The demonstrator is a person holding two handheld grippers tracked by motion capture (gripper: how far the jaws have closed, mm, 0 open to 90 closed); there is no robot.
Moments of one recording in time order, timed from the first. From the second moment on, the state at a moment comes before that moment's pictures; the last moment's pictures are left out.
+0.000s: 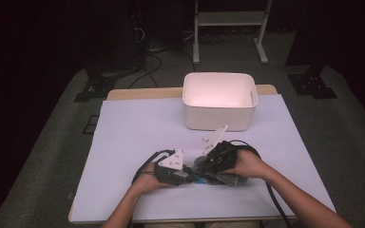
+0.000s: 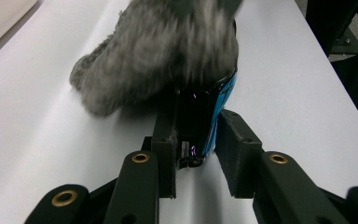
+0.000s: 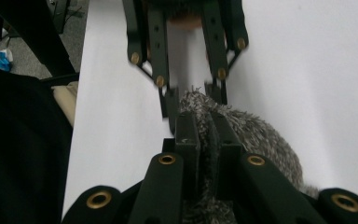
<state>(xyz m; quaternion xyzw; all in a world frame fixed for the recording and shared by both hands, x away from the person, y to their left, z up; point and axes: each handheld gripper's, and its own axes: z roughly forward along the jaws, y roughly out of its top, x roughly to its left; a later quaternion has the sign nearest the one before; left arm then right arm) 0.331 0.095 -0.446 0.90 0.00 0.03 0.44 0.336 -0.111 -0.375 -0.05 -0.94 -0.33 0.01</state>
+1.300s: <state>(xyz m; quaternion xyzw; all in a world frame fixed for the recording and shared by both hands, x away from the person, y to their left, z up) 0.335 0.096 -0.446 0.90 0.00 0.02 0.44 0.314 -0.228 -0.375 -0.13 -0.93 -0.34 -0.03</state>
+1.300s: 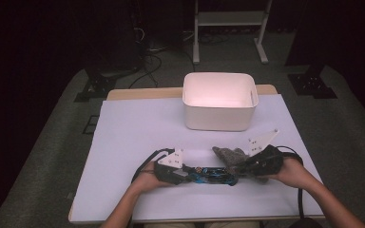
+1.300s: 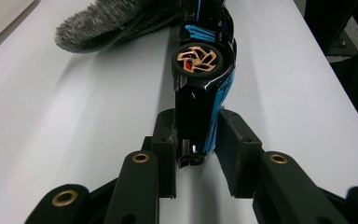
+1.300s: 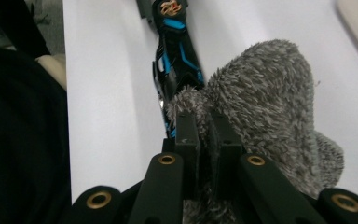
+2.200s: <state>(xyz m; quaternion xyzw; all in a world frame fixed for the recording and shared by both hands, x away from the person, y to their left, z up) 0.335 0.096 -0.446 0.90 0.00 0.02 0.44 0.298 -0.241 -0.383 -0.14 -0.92 -0.36 -0.03</state>
